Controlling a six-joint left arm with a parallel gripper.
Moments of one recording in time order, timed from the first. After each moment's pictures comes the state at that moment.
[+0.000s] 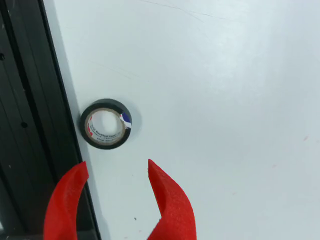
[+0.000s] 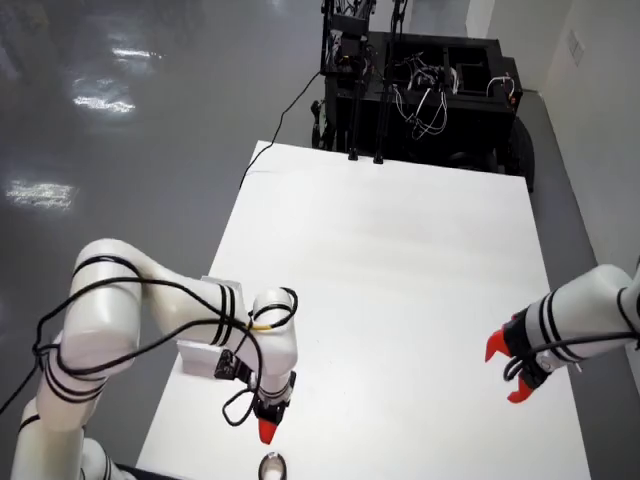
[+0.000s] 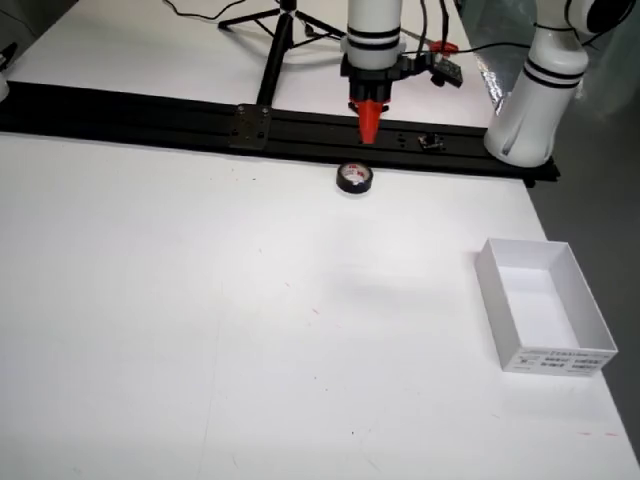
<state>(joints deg) -65.4 35.2 87.1 7.2 61.7 -63.7</state>
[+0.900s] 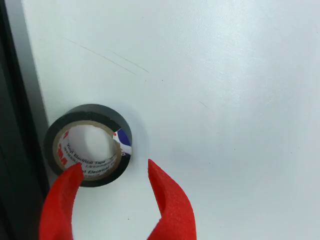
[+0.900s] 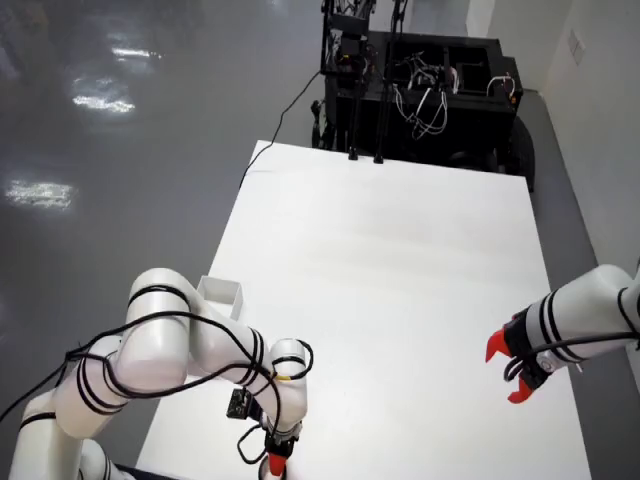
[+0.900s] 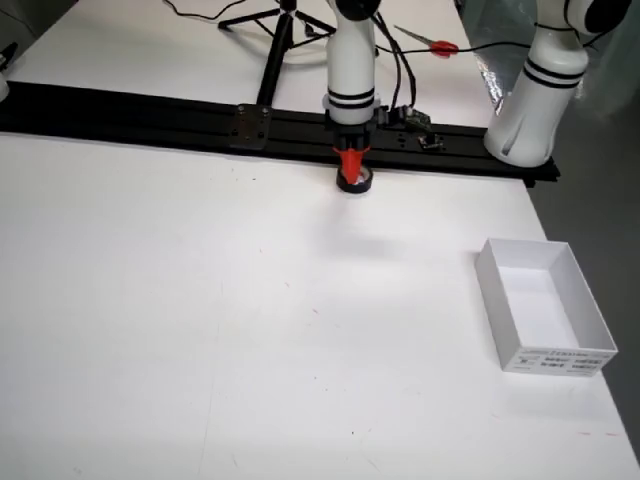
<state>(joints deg) -68.2 48.3 87.4 9.2 49.7 -72.4</state>
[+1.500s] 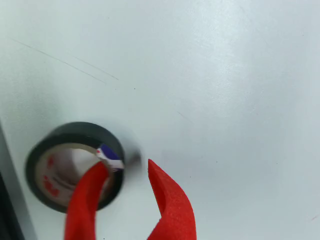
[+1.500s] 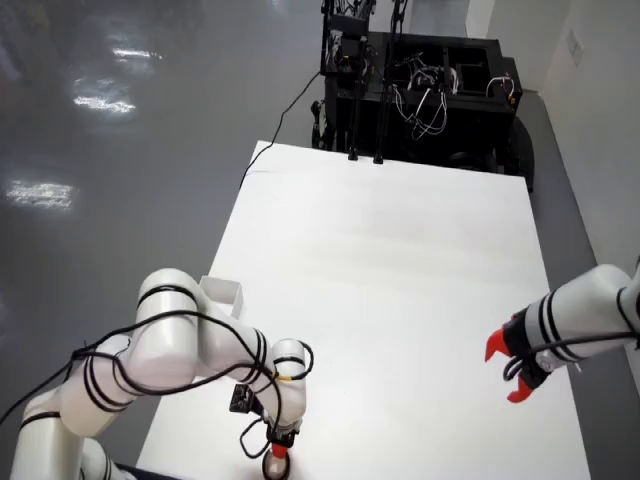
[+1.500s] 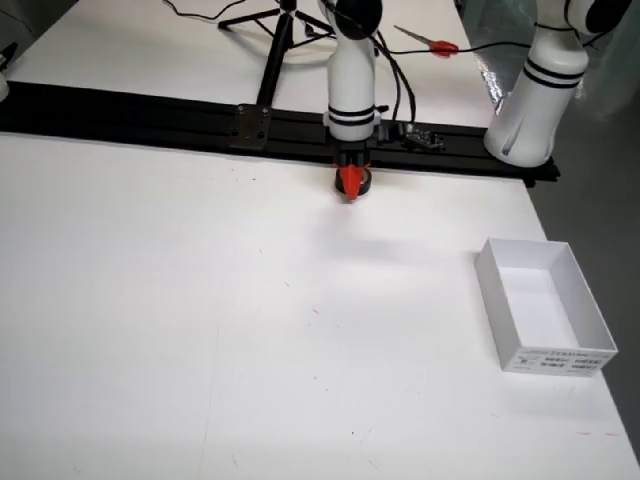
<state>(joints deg) -66.7 51.0 87.4 12.6 46.3 -73.9</state>
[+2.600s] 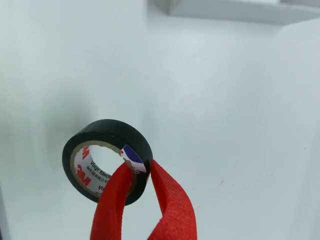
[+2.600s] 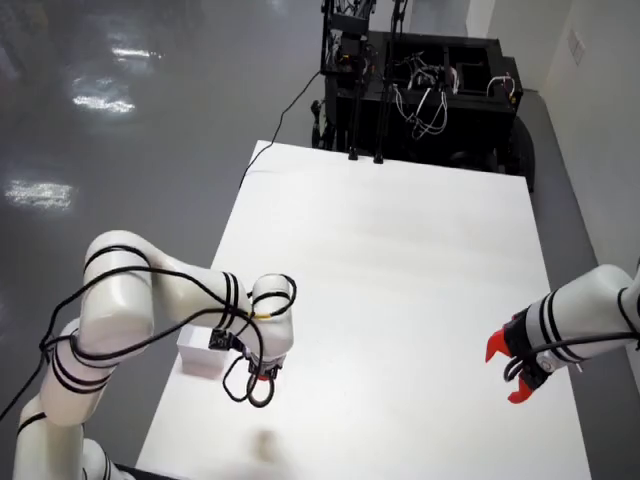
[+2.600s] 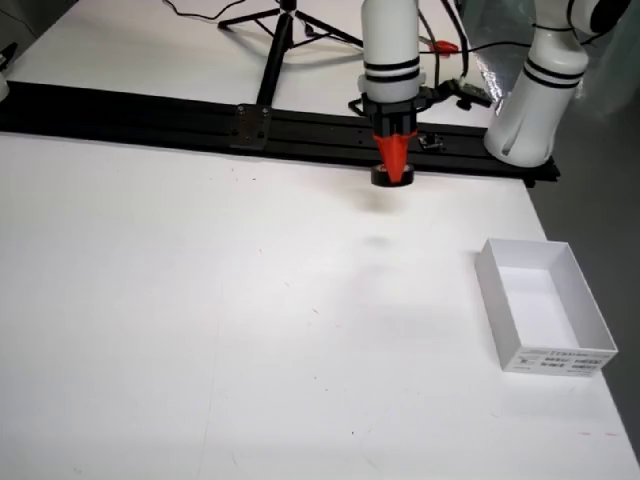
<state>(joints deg) -59.8 37.9 87.3 19.1 60.7 -71.5</state>
